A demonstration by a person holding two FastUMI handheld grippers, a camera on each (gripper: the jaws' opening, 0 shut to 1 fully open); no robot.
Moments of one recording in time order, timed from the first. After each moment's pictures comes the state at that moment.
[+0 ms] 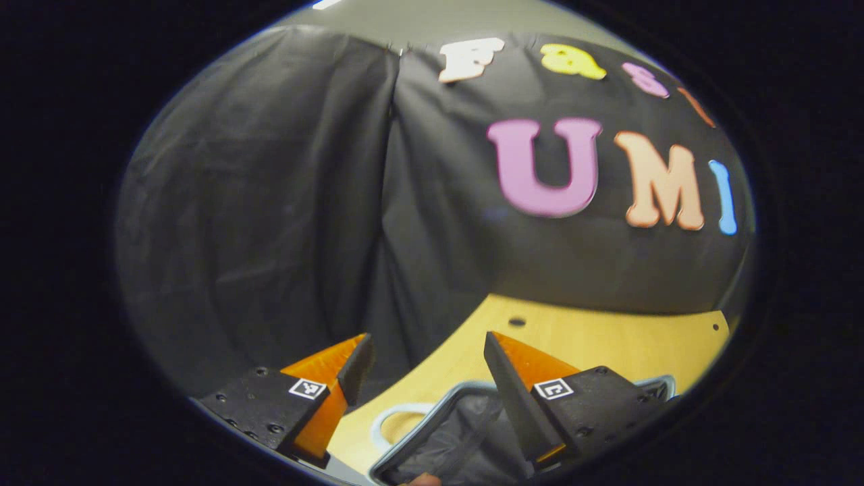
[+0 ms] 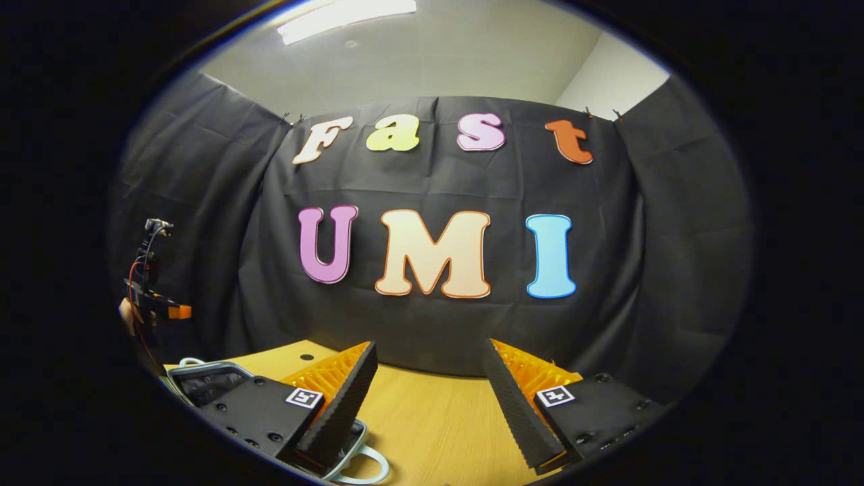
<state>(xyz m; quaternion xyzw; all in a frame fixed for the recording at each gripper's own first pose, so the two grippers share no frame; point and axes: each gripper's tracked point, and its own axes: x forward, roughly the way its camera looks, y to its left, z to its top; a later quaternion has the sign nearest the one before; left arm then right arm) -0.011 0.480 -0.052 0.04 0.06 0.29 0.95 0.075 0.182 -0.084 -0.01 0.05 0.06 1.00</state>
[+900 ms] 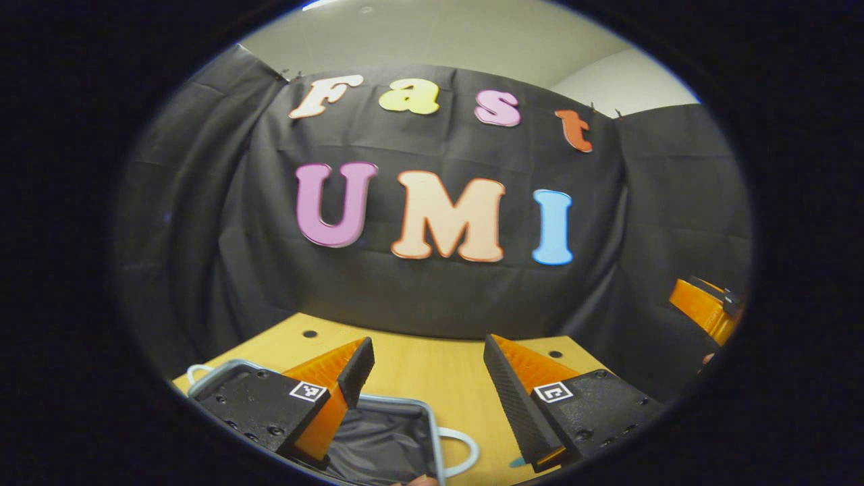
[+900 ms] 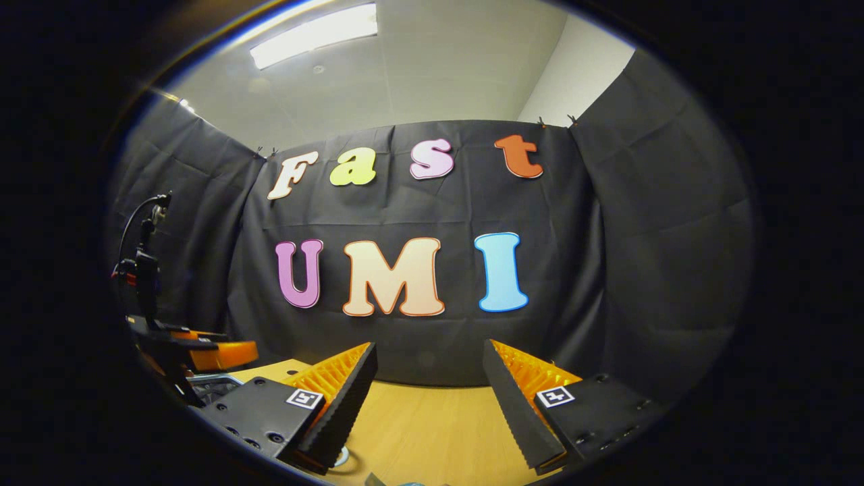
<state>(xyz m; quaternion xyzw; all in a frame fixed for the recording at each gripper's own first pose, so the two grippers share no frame) 0.006 0.107 -0.049 -0.02 0.06 0.01 1.00 0.022 0.047 -0.047 0.02 0.02 0.02 1.00</state>
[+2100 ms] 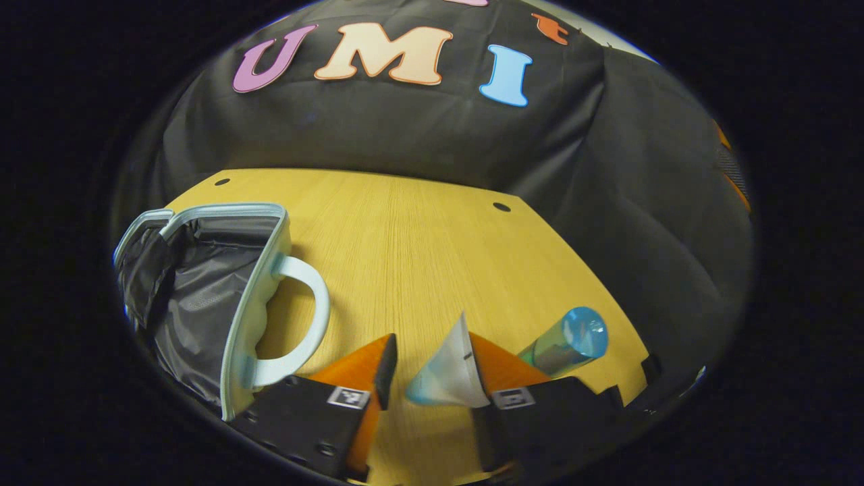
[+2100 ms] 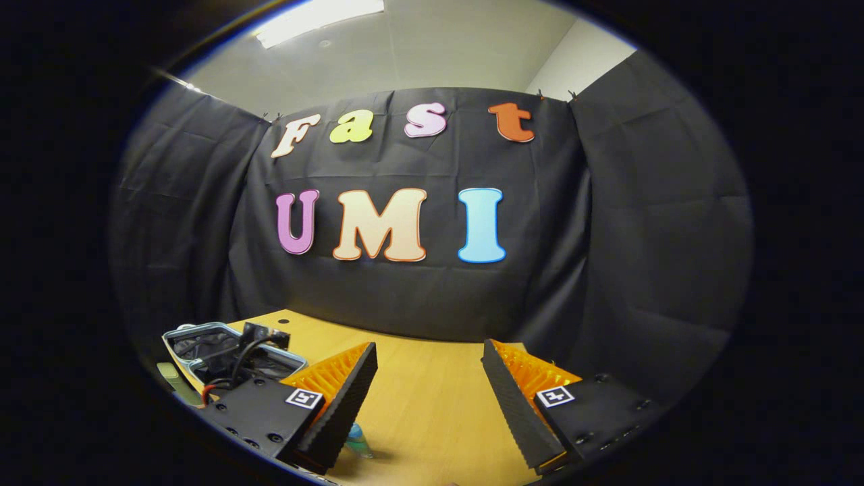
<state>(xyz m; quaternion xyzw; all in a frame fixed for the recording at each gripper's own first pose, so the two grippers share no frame) -0.023 -0.034 -0.329 -0.06 0.33 -0.06 0.94 -0.039 -0.014 -0.129 -0.01 0.11 0.05 0.99</state>
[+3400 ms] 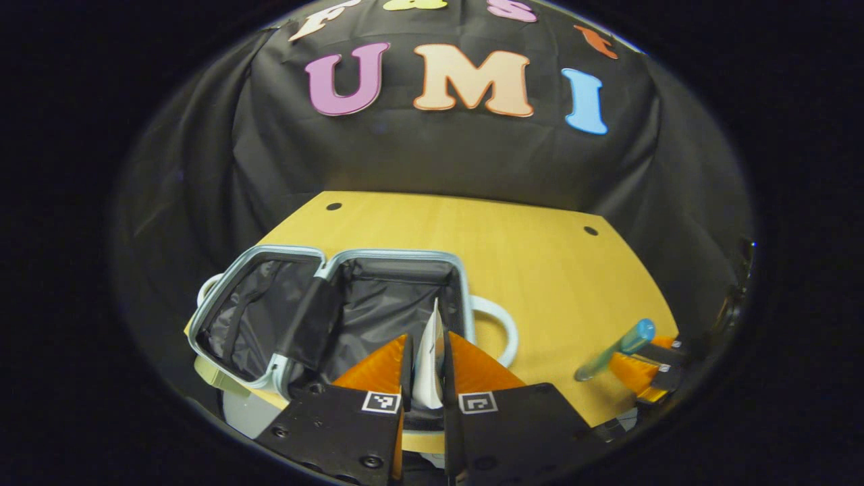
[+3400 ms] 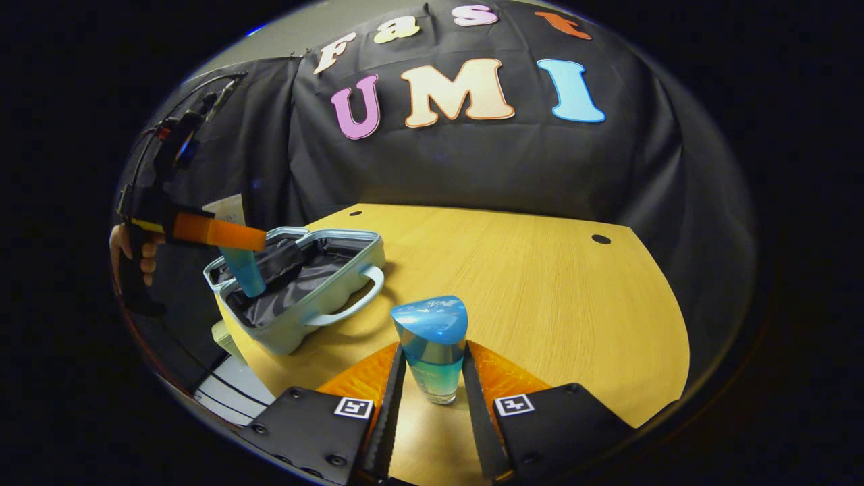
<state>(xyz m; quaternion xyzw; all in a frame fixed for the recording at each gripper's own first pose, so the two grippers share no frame) -0.071 0.163 -0.223 -0.01 0.34 0.10 0.93 -0.080 0.102 -0.347 0.01 0.35 0.18 0.92</state>
